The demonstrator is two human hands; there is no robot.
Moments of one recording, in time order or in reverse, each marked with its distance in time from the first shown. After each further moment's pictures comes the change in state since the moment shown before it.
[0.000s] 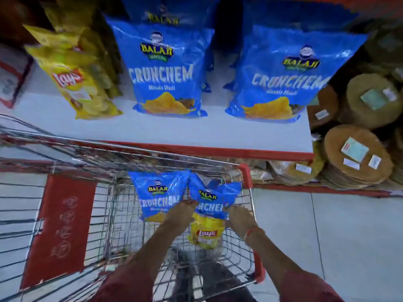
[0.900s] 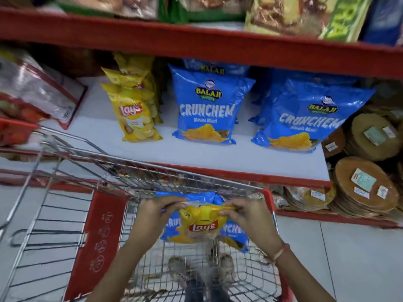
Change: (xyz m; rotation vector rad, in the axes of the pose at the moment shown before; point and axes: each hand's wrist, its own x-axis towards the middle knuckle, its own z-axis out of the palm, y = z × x) left_hand -0.149 -0.085 -0.120 -0.558 0.800 0.232; right_hand -0.083 -0.127 -0.117 0.519 0.571 -0.319
